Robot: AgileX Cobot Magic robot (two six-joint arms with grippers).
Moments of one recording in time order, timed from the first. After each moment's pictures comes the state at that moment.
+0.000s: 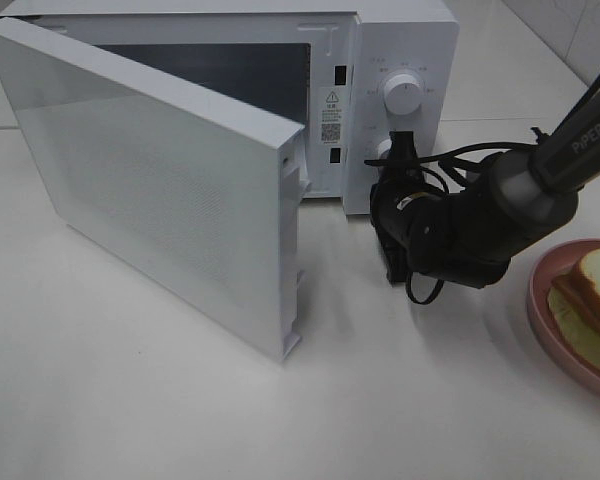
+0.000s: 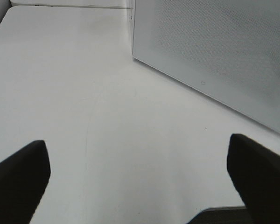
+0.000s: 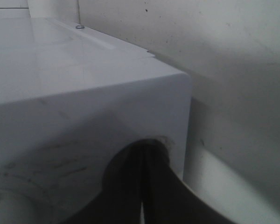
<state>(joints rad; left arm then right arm) 0.01 -0.01 -0.52 -0.11 1.08 0.02 0.51 2.17 -0.95 0.63 -0.82 1.29</state>
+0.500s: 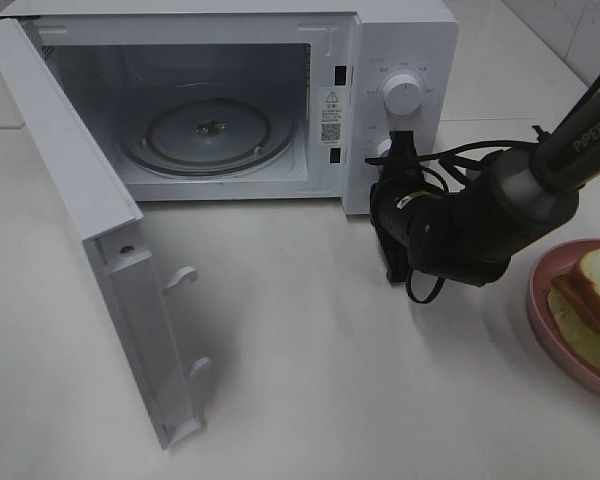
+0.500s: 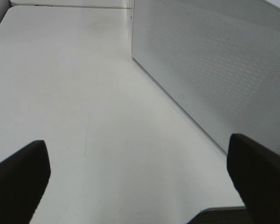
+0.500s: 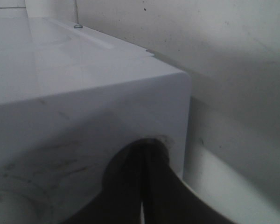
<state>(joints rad) 0.01 -0.01 -0.52 -0.11 1.08 0.02 0.51 2.16 -0.95 0.63 -0.79 1.29</state>
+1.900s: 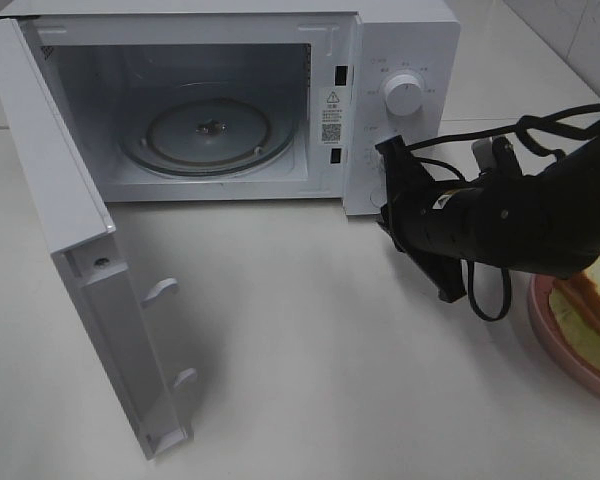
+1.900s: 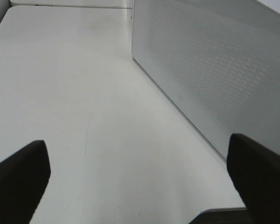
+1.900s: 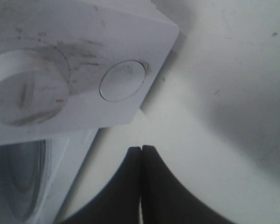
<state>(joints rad) 0.01 -0.01 -0.52 -0.11 1.08 0.02 0.52 1.88 -0.74 0.52 -0.52 0.98</state>
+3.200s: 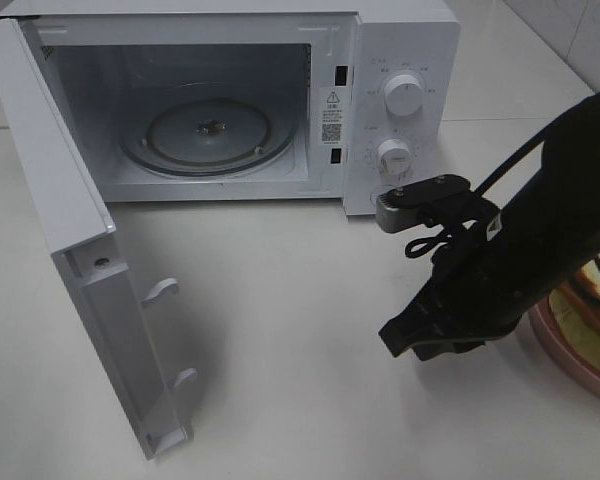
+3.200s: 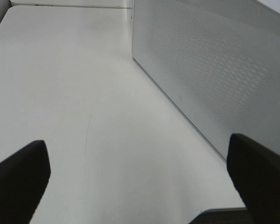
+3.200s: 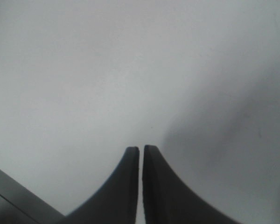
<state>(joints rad) 0.01 -0.01 -0.52 -0.11 1.08 0.02 0.49 1.60 -0.73 0.28 0.45 -0.25</state>
